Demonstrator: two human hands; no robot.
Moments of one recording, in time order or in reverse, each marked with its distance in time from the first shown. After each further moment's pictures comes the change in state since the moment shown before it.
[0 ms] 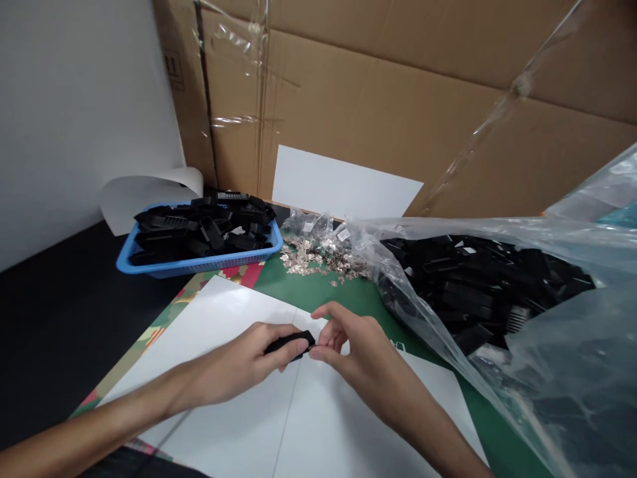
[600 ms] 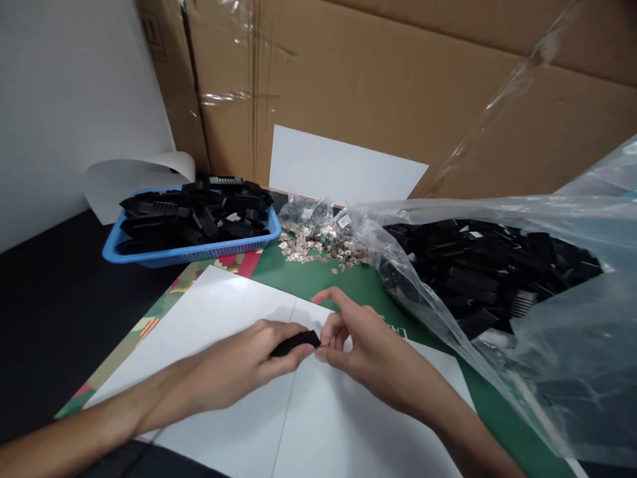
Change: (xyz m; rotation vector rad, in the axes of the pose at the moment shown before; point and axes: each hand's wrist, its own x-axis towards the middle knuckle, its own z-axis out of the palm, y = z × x) left_hand -0.007 0.011 0.005 0.074 -0.016 0.053; right_hand -0.010 -0.003 -0.008 -0.065 -0.134 0.061
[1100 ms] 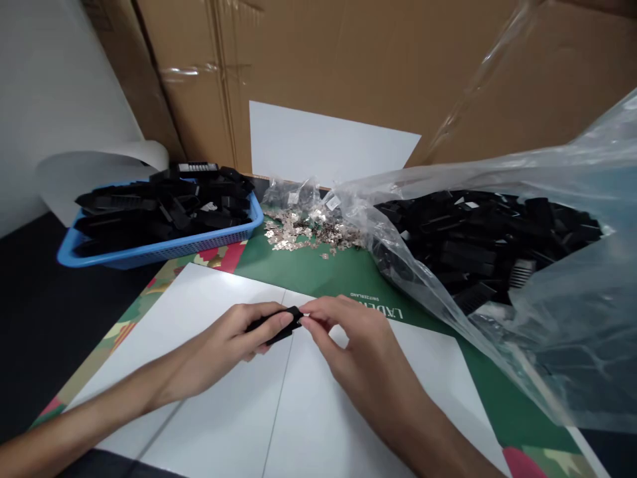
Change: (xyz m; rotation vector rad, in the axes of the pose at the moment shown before) left_hand 0.007 -0.010 -0.002 -0.238 0.011 -0.222; right_hand -0.003 0.015 0.031 -0.062 0.444 -0.293
